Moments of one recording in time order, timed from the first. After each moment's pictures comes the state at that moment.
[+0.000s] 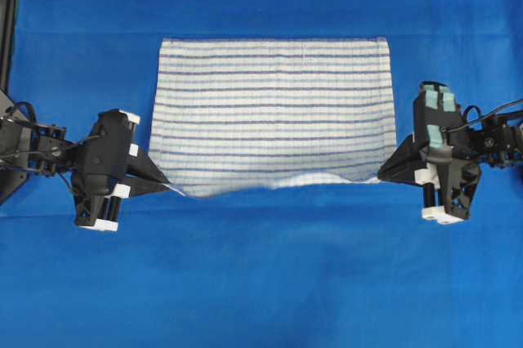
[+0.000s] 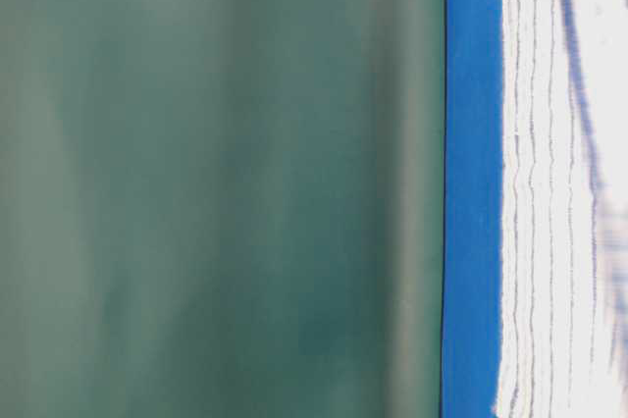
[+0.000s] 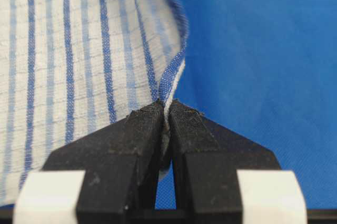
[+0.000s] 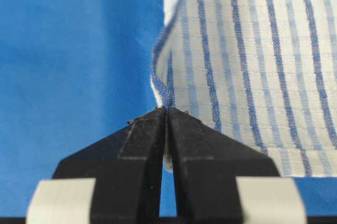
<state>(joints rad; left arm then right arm) -0.17 -0.29 1.15 -0.02 -0.29 -0.04 0.12 -0.36 1.03 0.04 0.12 0.23</state>
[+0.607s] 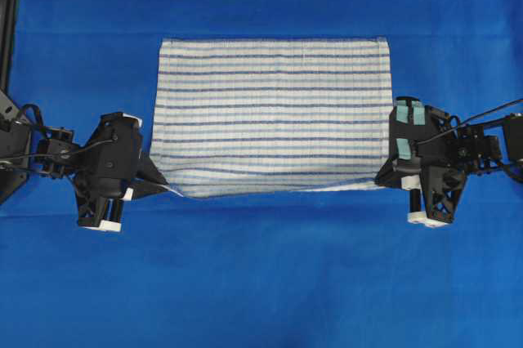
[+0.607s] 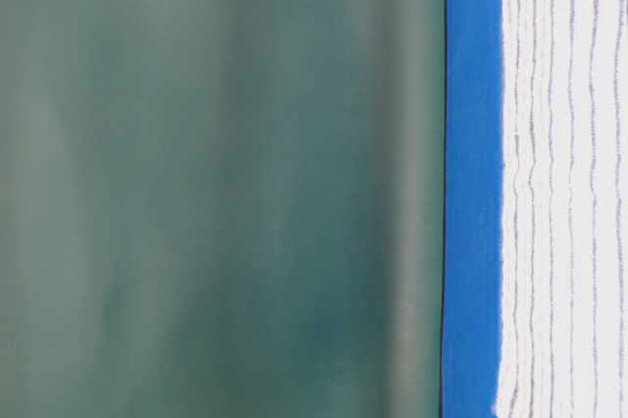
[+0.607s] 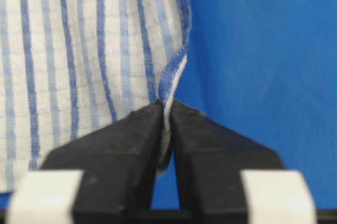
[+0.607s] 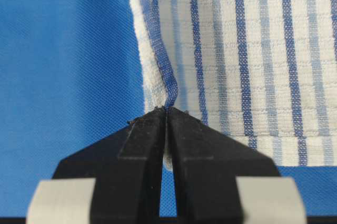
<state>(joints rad) -0.17 -0.25 1.13 -0.02 -0.21 -0.04 0.12 -0.20 1.01 0.05 0.12 0.23</state>
